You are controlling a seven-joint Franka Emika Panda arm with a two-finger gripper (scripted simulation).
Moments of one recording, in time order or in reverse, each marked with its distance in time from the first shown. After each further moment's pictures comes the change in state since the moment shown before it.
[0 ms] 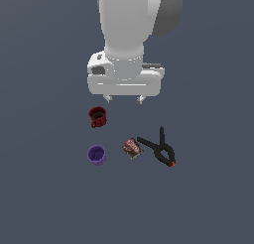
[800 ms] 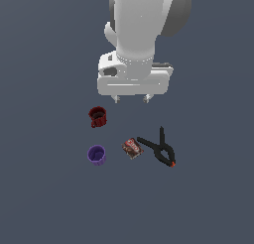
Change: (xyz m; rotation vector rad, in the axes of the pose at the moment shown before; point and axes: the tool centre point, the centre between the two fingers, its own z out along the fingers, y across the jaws) arm -0.007 -0.022 0.003 -0.017 -0.022 -0.081
